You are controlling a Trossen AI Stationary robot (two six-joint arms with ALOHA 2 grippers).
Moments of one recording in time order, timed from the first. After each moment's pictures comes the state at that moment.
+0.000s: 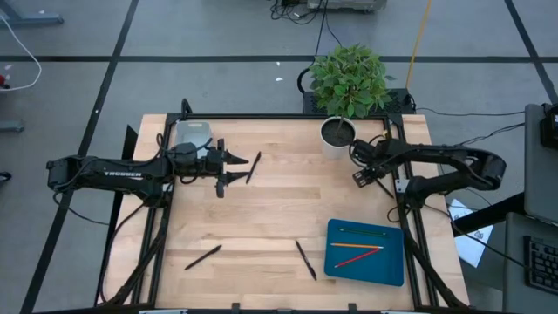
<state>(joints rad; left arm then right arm) 0.22 0.94 0.37 0.45 0.17 -0.01 -0.56 1.25 0.53 -0.90 0.15 0.53</state>
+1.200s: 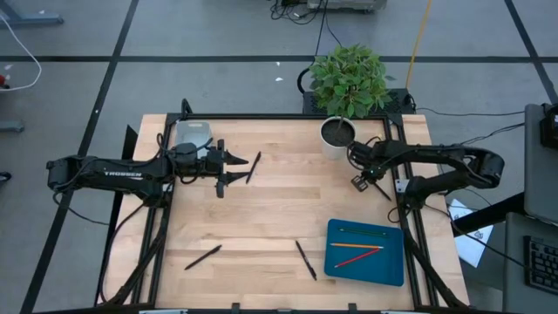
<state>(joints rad) 0.22 0.94 0.37 0.44 0.17 -0.04 -0.51 1.28 0.53 -0.84 0.06 0.42</state>
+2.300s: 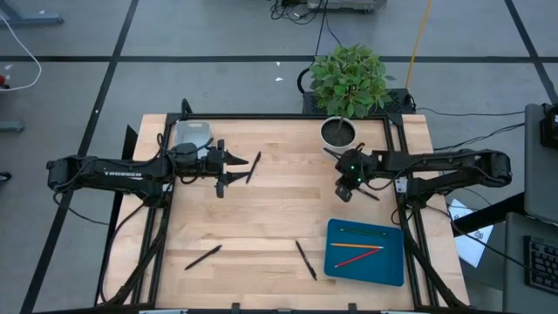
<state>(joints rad) 0.22 0.94 0.37 0.44 0.17 -0.03 -0.24 1.16 0.54 -0.40 -0.08 0.37</state>
